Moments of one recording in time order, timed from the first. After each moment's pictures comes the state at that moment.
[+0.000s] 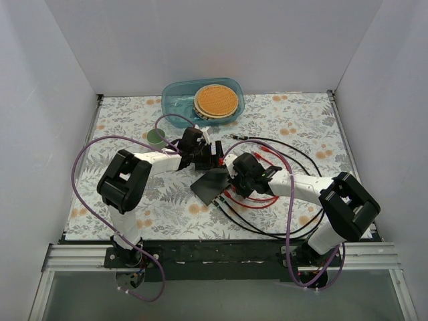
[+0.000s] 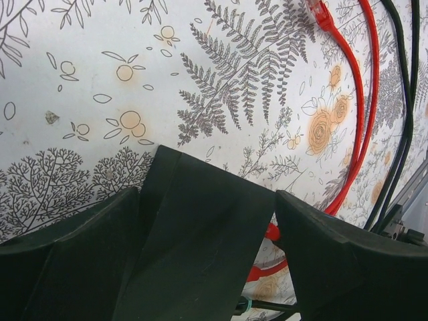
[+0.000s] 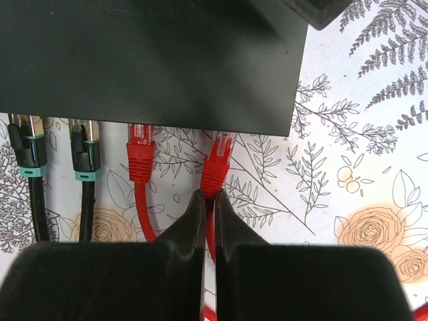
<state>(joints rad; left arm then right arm) -0.56 1.86 1.07 0.03 0.39 -0.59 0.82 1.54 0.81 -0.23 -0.03 -0.05</state>
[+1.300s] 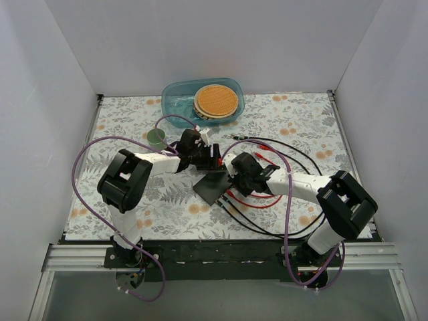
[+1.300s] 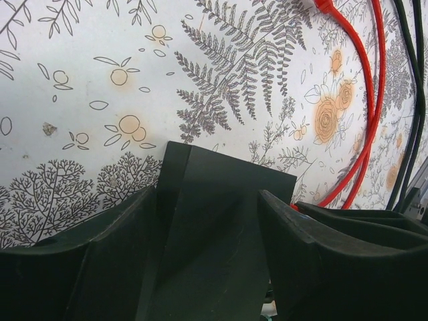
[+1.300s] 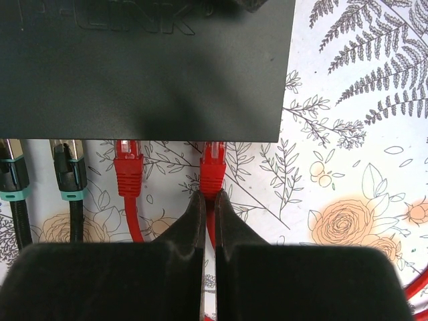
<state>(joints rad) -0.54 1.87 1.02 0.12 0.46 -0.51 0.83 1.56 0.83 -0.26 0.06 -0.09</state>
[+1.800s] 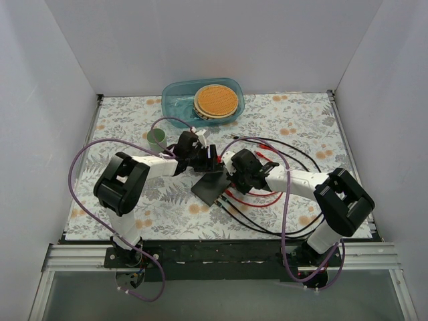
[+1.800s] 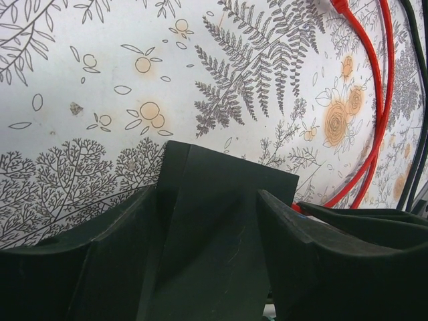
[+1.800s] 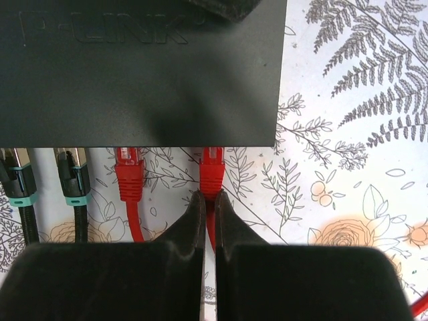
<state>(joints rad) -0.54 1.83 0.97 0.15 0.41 -0.53 0.80 1.59 0.86 -0.25 0.00 -0.11</state>
